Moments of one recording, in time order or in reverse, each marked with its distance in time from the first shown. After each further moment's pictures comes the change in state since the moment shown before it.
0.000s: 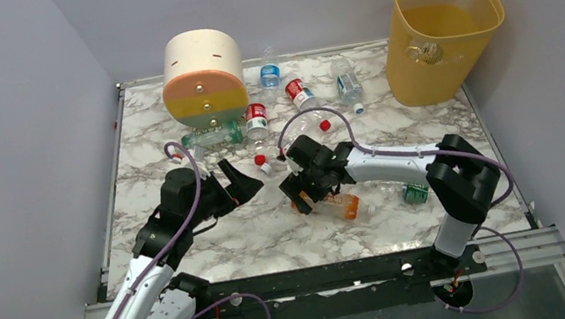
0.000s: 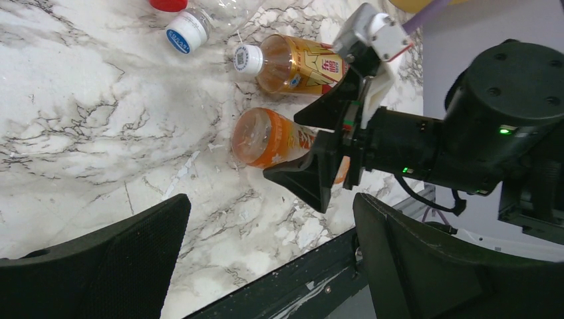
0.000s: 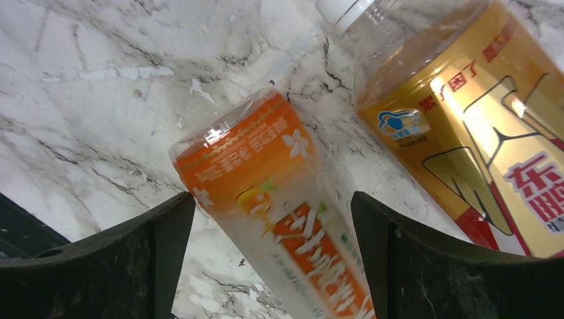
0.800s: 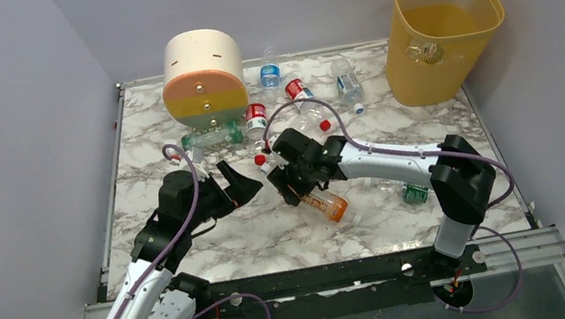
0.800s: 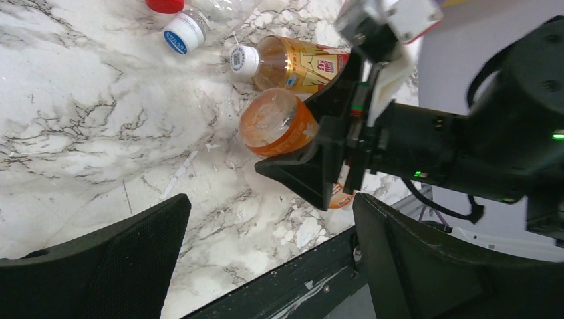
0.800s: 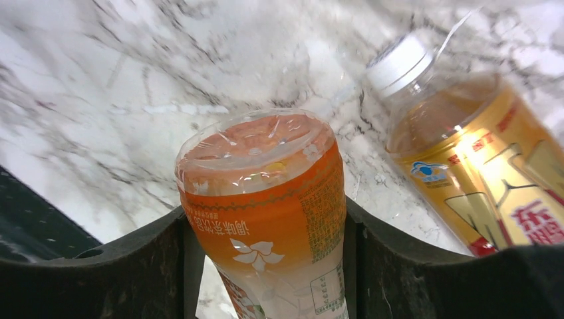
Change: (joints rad) left arm 0.000 -0.029 -0.005 -0.007 0.000 -0.001; right arm 0.059 0.054 0.139 -0.055 0.032 0.013
